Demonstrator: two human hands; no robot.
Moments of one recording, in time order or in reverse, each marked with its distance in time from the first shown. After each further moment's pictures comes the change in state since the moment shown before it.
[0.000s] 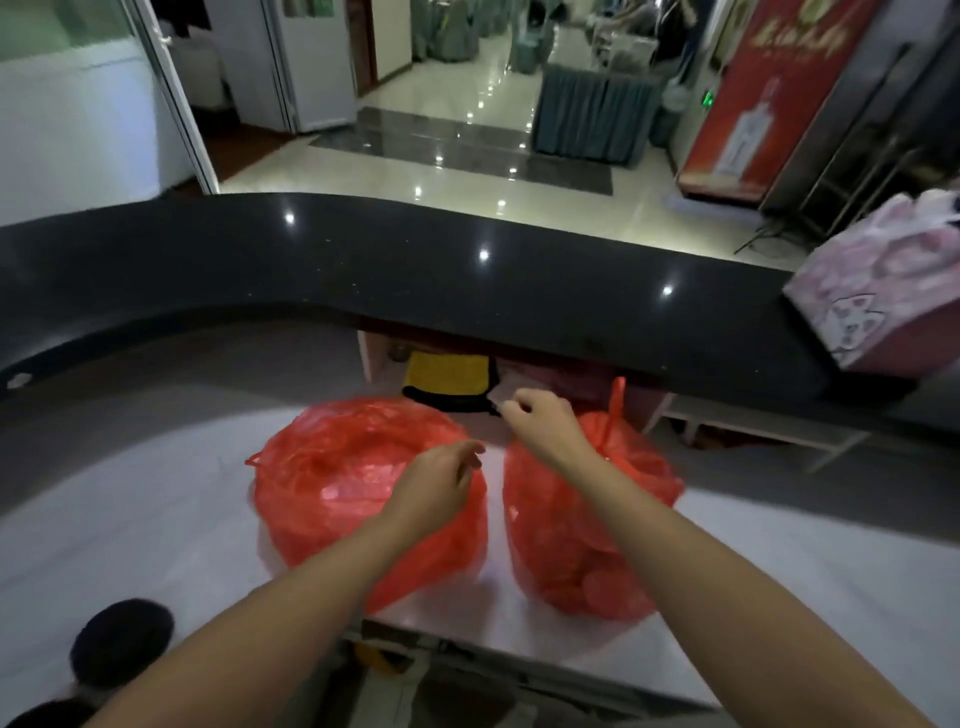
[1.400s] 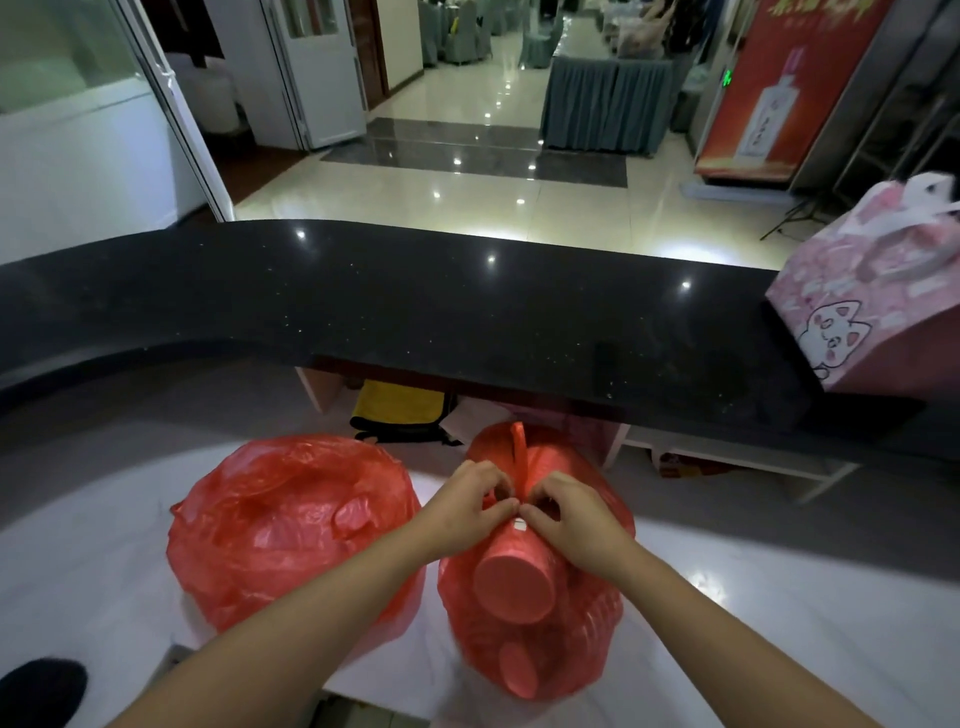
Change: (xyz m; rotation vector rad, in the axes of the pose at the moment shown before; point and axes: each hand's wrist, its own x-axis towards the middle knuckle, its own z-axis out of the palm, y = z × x) left_hand 0.092 0.105 0.083 -0.053 -0.244 0.018; right_hand -0.007 0.169 -0.072 -0.019 -0.186 -0.229
